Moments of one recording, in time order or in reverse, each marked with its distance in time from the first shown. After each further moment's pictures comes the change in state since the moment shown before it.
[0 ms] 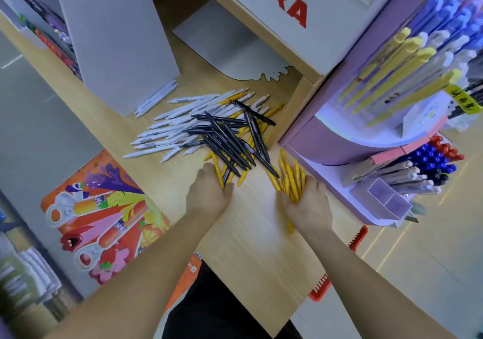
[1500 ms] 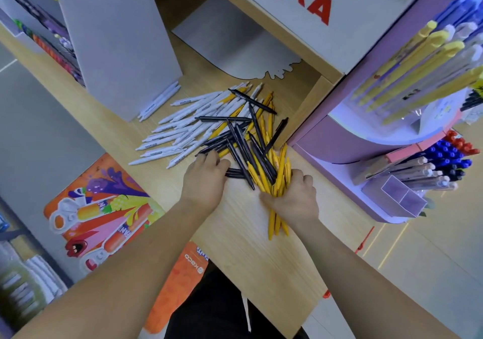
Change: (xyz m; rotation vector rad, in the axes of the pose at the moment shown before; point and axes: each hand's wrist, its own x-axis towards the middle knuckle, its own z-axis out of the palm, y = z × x) left_hand 0.039 -0.029 -0.022 0.478 0.115 0.508; right_hand -0.002 -0.051 0.020 0.016 -0.085 0.025
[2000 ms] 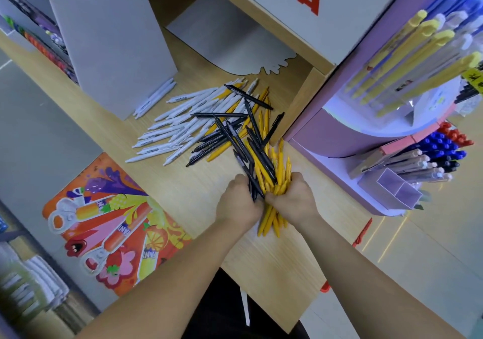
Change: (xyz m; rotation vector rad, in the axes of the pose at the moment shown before) left_hand -0.029 0.093 0.000 -0.668 -0.245 -0.377; right_hand -0.004 0.010 -0.004 0.190 -0.097 0.042
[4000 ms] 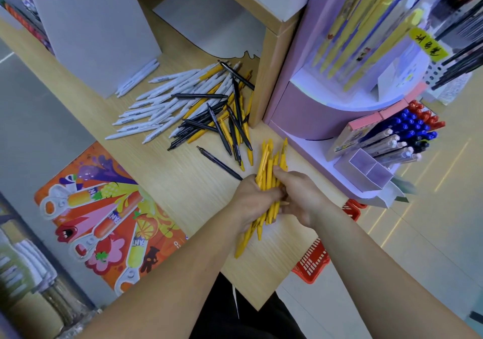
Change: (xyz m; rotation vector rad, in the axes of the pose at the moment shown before) left_hand -0.038 0.060 0.055 -0.789 -0.247 -0.248; right_hand -0.022 0.042 -0.057 0.616 -0.351 0.221
